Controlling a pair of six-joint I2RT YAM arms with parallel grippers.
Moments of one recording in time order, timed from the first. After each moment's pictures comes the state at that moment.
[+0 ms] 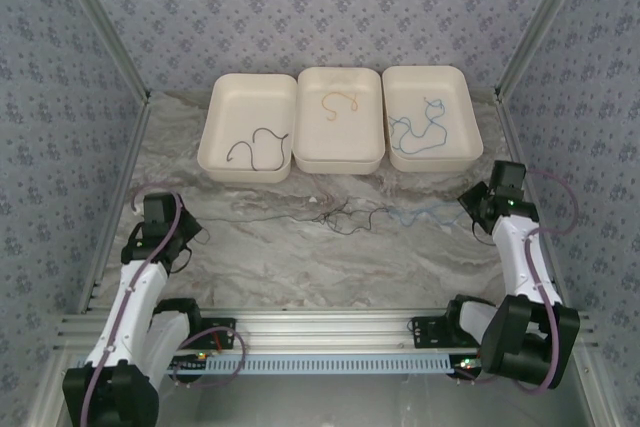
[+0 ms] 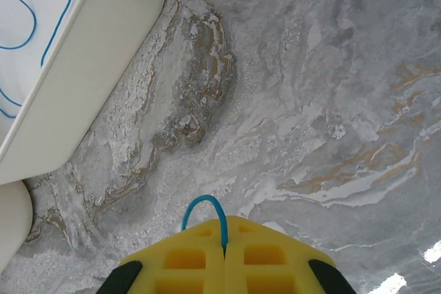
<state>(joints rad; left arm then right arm) 0.02 0.77 0.50 -0.61 -0.12 -0.67 -0.24 1.09 0.73 -0.60 -0.06 0.69</state>
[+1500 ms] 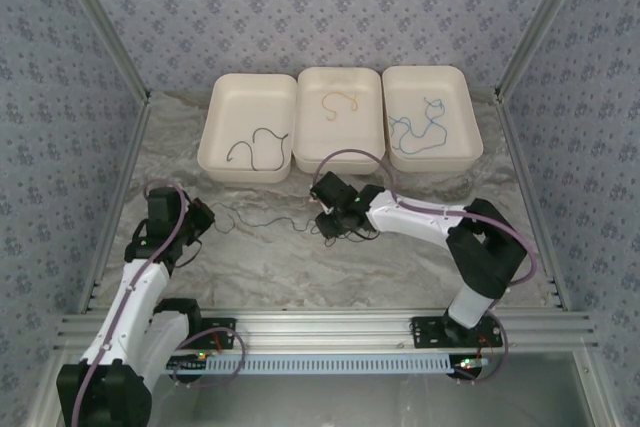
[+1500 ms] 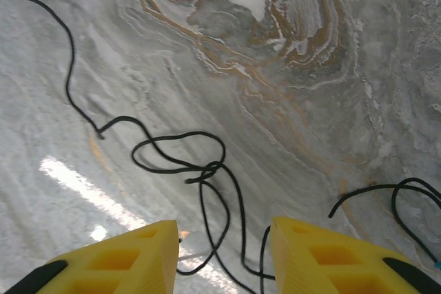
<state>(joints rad) -0.04 0.79 0.50 -0.48 0.12 -0.75 0.88 1.69 1.08 -0.52 0.12 0.23</state>
